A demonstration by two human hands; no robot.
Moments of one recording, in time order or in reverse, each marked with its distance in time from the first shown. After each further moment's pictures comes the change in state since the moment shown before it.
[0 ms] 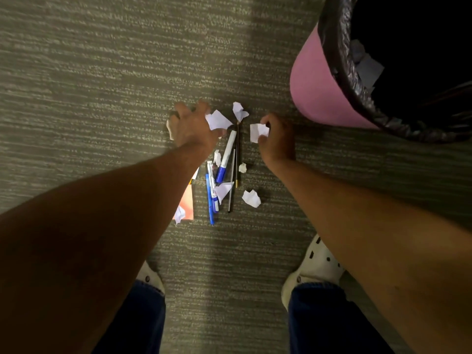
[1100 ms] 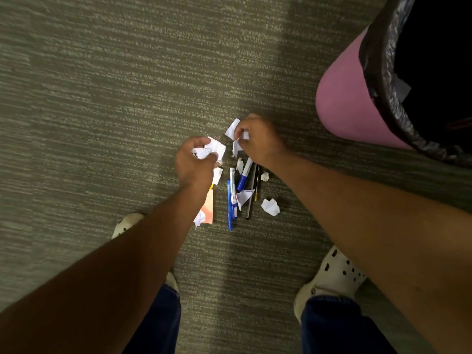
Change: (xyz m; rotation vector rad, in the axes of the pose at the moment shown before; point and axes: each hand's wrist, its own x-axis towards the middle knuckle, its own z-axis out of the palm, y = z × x) left_hand -0.061 -0.052 -0.009 -1.086 0.171 -0.369; right_hand 0.009 -0.082 0.023 -0.058 -0.357 -0.336
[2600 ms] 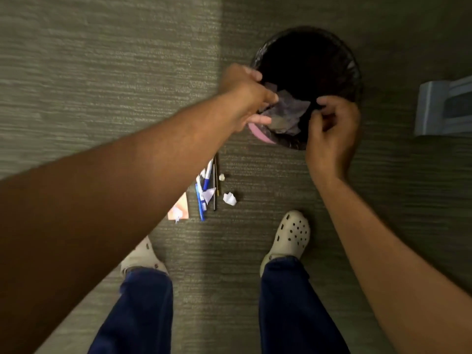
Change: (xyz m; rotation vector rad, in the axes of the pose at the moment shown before) left_hand -0.193 0.309 0.087 0.064 -0.600 -0.029; right_hand -0.209 -0.035 -0.260 0.233 0.935 0.252
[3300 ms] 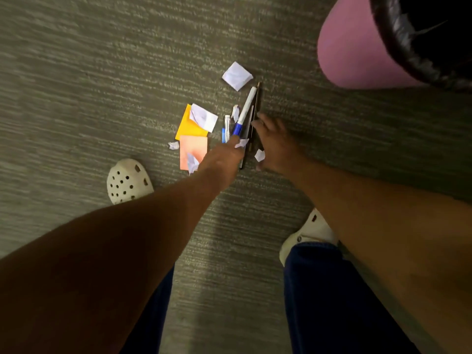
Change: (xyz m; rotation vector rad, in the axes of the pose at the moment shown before) left_hand 0.051 -0.368 -0.108 1.310 -0.164 0.181; right_hand -0.142 0.162 0.220 -0.762 -1.170 -0.467
